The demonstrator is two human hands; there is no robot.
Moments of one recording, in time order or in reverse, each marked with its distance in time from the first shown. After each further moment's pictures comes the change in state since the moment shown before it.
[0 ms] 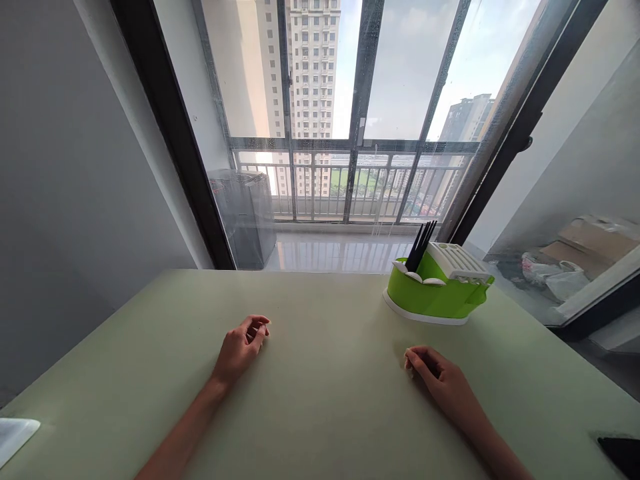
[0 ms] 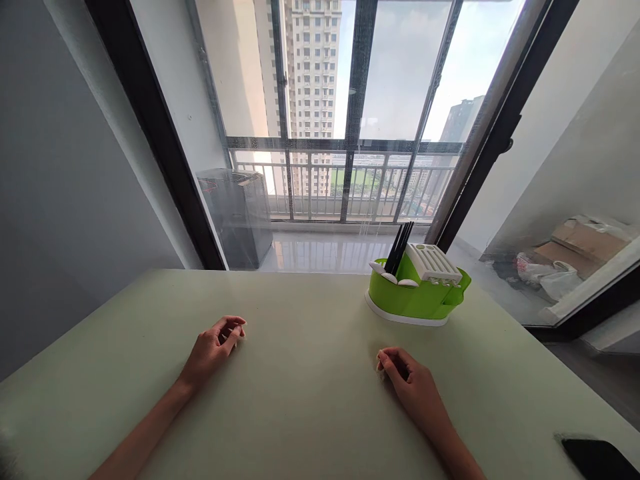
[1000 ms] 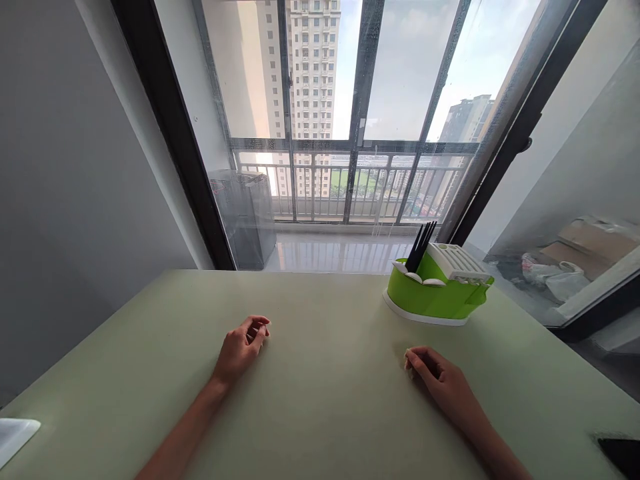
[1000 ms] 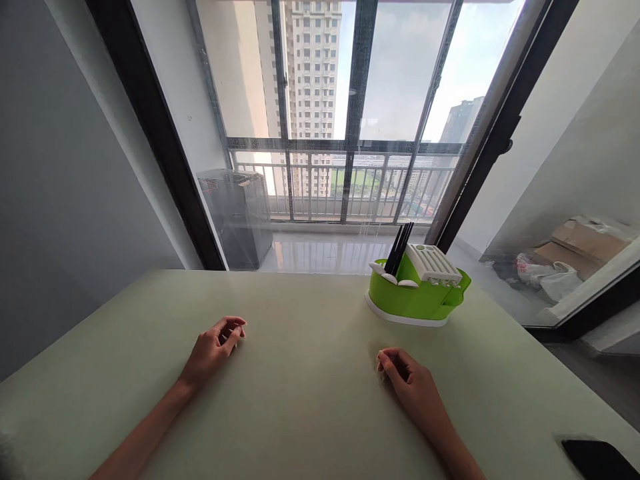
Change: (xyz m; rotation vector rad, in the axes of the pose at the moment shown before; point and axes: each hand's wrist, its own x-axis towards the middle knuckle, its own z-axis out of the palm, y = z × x) left_hand 0.001 -0.001 0.001 0.005 -0.004 -0.002; right_hand -0.002 -0.004 0.000 -0.045 0.003 0.000
